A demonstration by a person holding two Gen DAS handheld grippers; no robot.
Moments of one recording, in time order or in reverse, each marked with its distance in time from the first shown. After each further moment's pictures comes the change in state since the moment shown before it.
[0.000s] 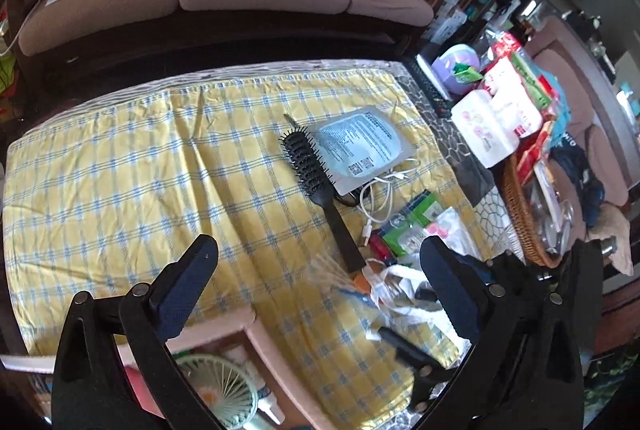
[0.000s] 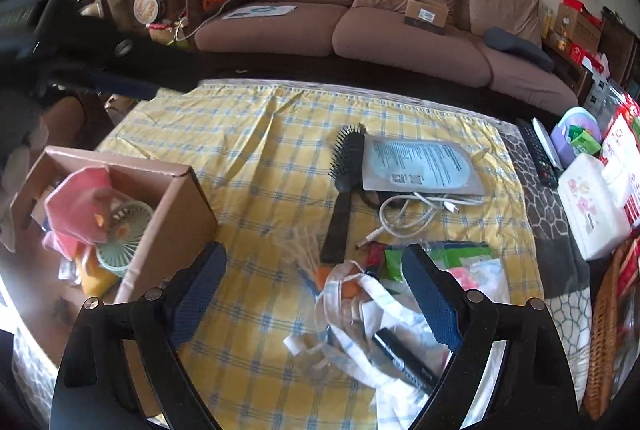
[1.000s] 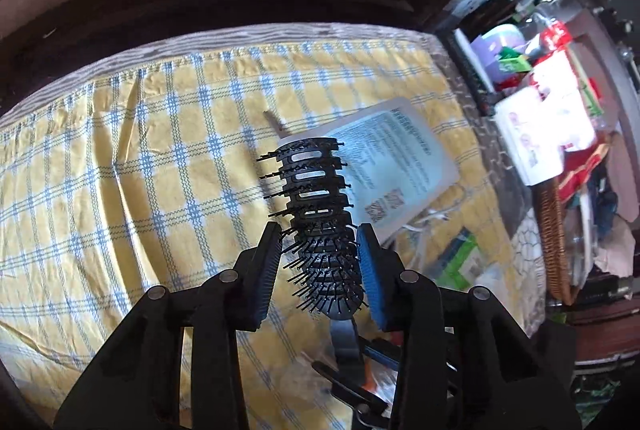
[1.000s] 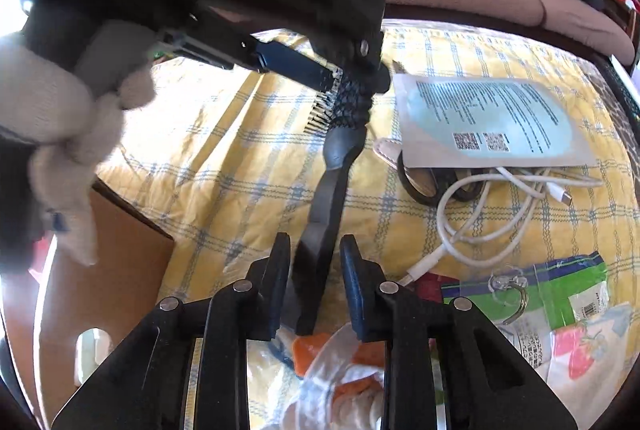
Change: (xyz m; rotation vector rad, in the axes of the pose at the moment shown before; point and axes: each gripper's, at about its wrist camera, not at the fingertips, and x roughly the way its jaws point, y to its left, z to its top) left arm 0.107 -0.008 0.048 -0.040 0.109 -0.004; right arm 0.089 -0.036 -0.001 0.118 0.091 0.212
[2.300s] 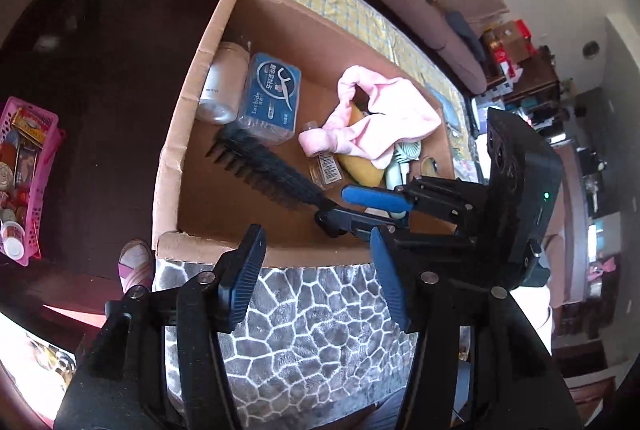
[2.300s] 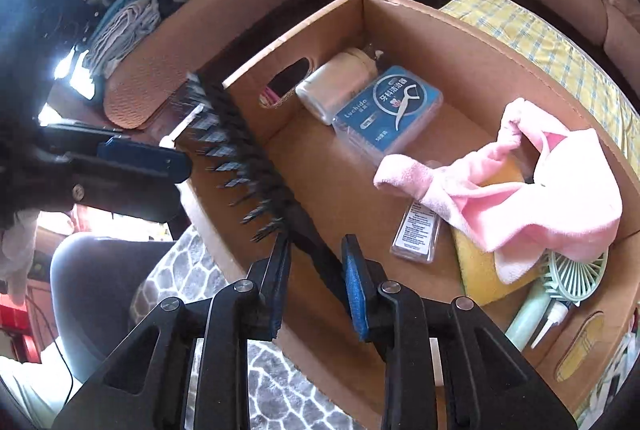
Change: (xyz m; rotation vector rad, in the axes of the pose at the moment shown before) left arm -0.274 0.240 -0.414 -0.485 -0.180 -0.144; right arm -0.006 0.364 -0.069 -0.480 0.344 0.314
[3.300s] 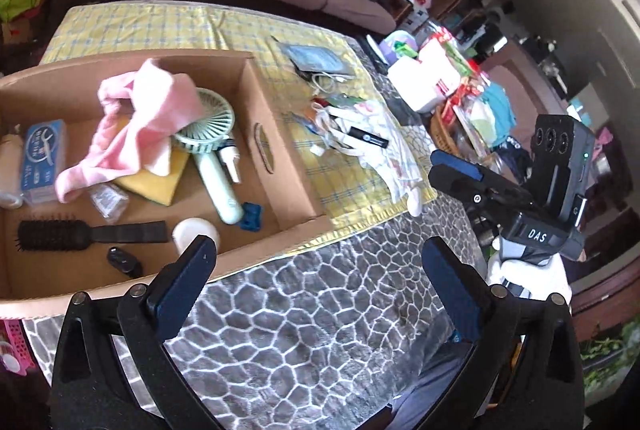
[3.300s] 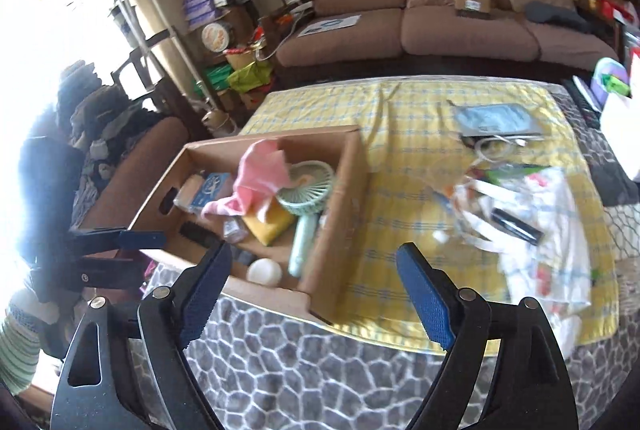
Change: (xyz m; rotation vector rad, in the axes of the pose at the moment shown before) left arm 0.093 -0.211 -0.059 0.457 0.017 -0.092; right arm -0.228 -0.102 -0.219 0.473 -0.524 -0.297
